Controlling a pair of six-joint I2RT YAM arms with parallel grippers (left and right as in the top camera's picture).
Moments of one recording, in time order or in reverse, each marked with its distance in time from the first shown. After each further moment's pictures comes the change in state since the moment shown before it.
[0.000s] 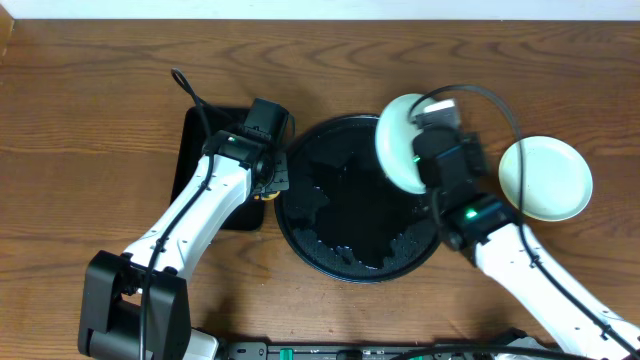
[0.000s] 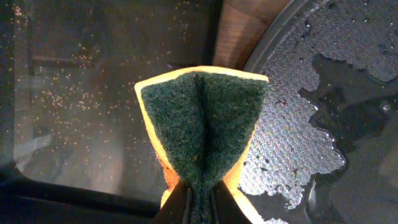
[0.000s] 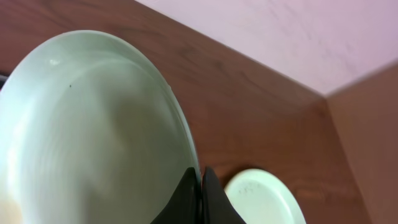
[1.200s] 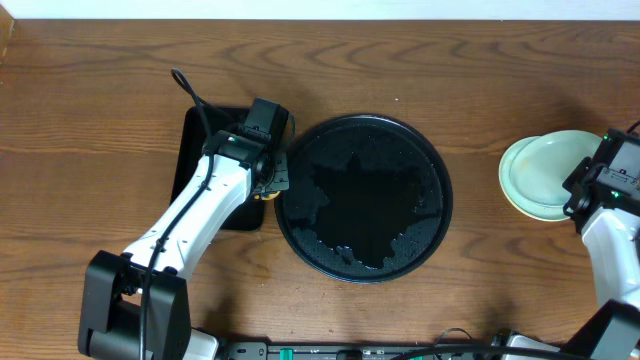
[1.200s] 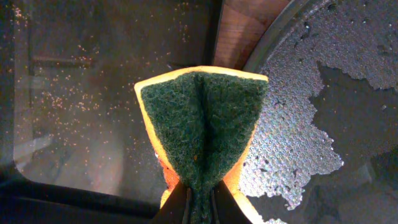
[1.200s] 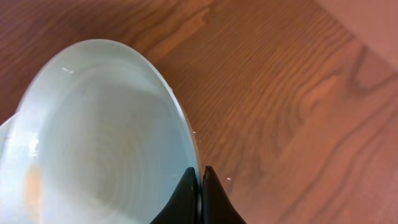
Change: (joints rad) left arm 0.000 0.000 0.000 0.003 0.000 0.000; right arm -0.895 0.111 0.001 -0.120 -0.317 0.325
